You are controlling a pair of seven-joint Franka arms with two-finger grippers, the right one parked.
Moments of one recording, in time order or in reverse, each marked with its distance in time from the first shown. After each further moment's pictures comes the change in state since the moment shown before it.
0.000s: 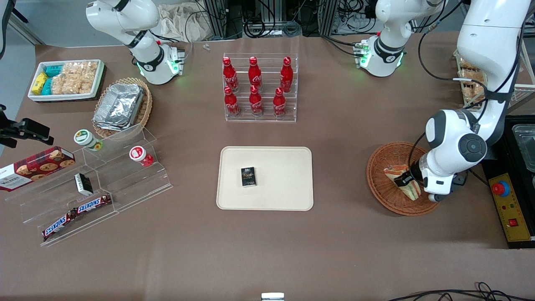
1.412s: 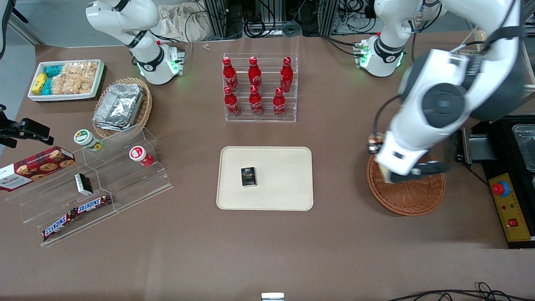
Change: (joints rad) arm -0.365 -0.055 -0.072 0.622 0.056 -0.840 0.115
